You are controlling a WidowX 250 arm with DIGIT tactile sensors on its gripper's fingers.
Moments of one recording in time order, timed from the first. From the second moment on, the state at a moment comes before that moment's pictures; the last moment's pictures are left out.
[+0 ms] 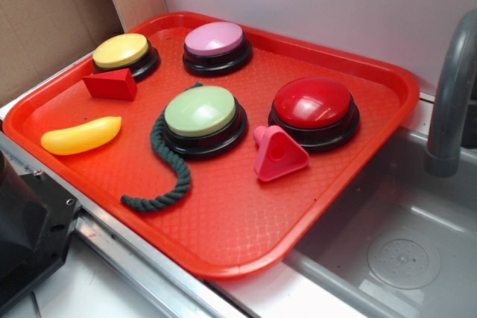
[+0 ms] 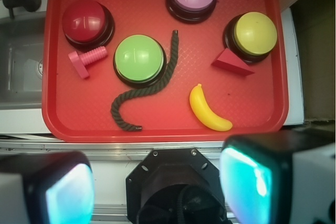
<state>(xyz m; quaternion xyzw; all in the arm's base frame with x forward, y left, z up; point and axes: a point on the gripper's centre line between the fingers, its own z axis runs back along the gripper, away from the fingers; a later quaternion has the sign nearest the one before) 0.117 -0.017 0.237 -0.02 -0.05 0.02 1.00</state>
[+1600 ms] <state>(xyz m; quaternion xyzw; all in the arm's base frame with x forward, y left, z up) 0.143 0.043 0.093 -0.01 -0.06 -0.09 0.99</state>
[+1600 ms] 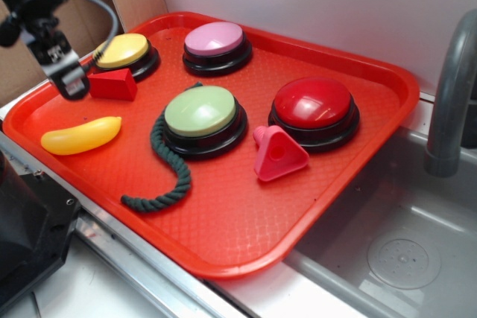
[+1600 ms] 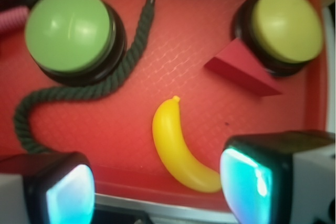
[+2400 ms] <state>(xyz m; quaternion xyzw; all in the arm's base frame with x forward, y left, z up) 0.143 0.053 0.018 0.00 0.01 -0.12 0.99</state>
